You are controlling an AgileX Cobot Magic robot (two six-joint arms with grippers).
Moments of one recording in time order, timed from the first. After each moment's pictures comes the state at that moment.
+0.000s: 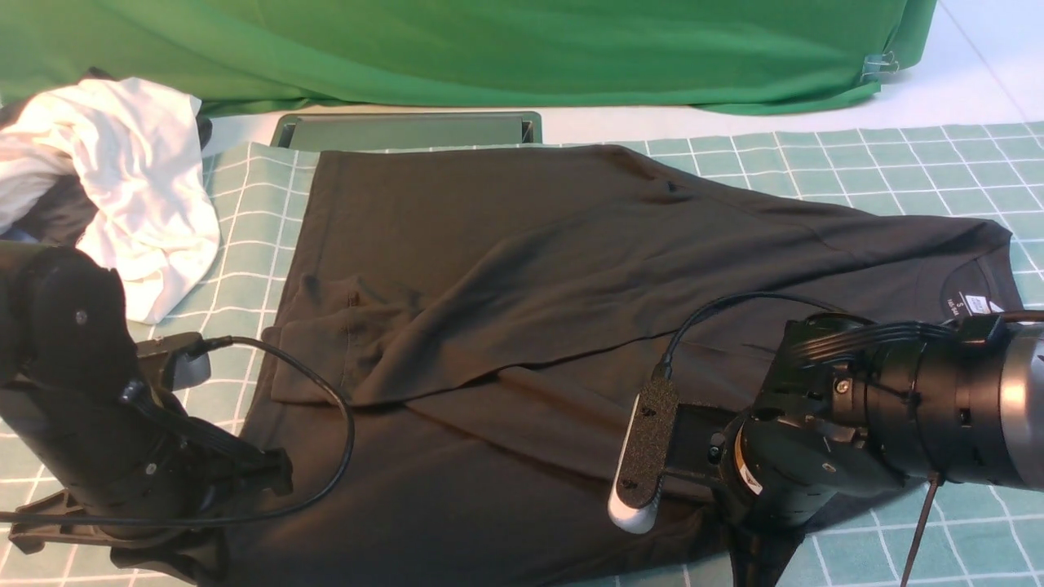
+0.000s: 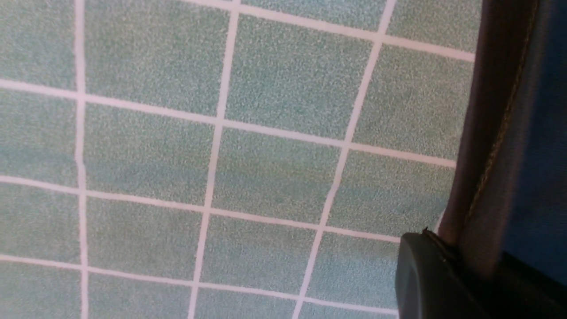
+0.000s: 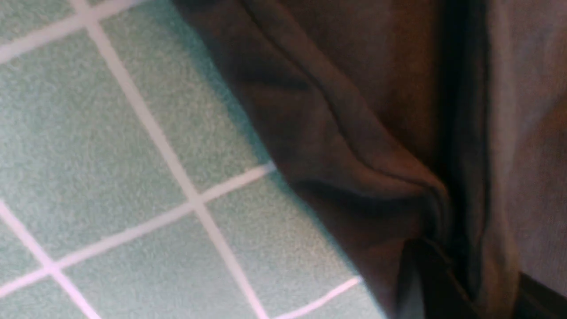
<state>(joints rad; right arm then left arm) 0.78 1.72 -0.90 -0.34 0.76 -0.10 -0.20 1.40 -0.76 -0.06 0.99 -0.33</state>
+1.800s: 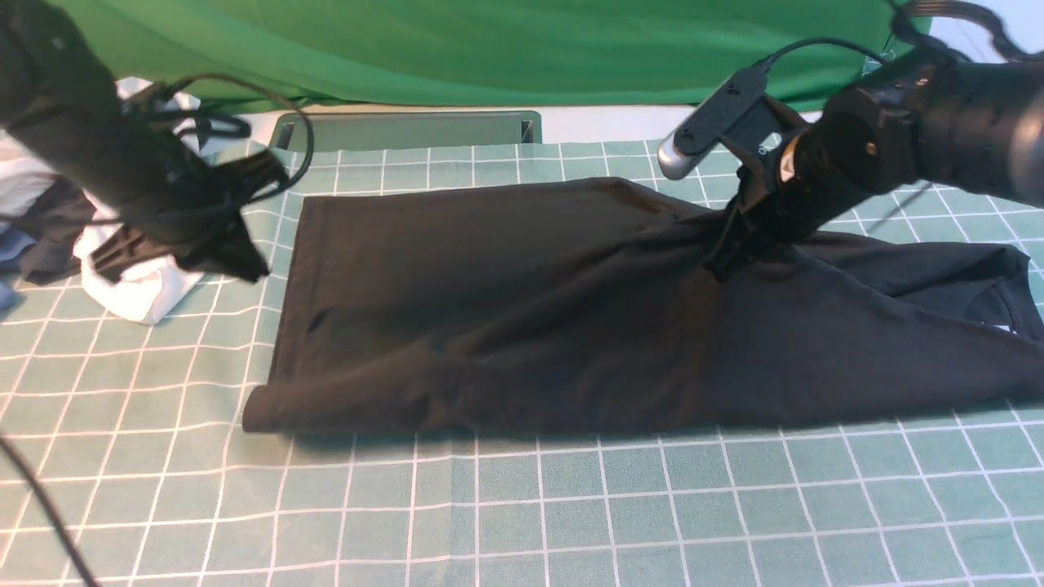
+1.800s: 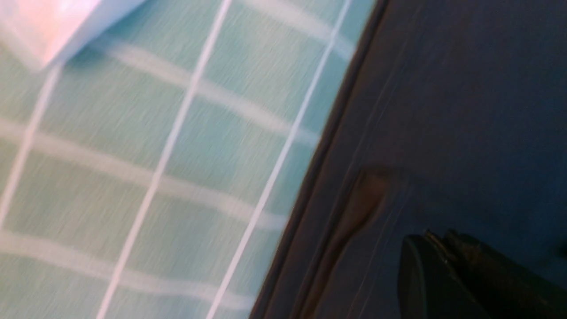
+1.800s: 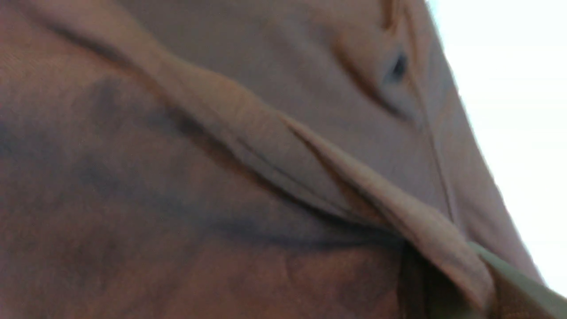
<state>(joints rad) 0.35 1.94 -1.42 -0.21 0.56 -0.17 0.03 1.88 -1.45 -0.31 0.89 -0.21</state>
